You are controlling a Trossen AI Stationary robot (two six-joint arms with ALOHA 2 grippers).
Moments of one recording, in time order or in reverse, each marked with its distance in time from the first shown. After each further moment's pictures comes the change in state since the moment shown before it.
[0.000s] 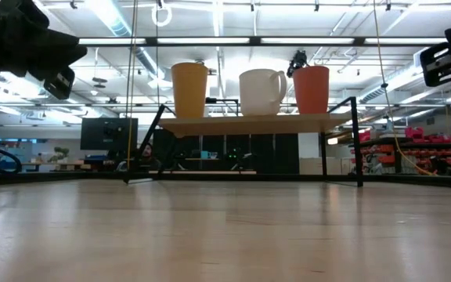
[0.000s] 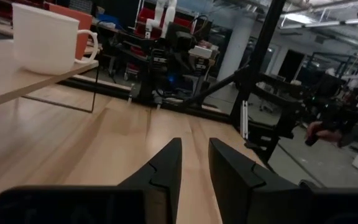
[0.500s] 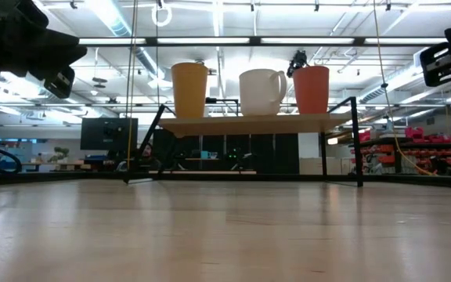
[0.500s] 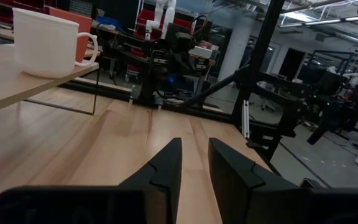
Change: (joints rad) left arm 0.000 0.000 0.000 -0.001 0.000 0.024; right arm 0.000 0.000 0.001 0.001 0.000 0.003
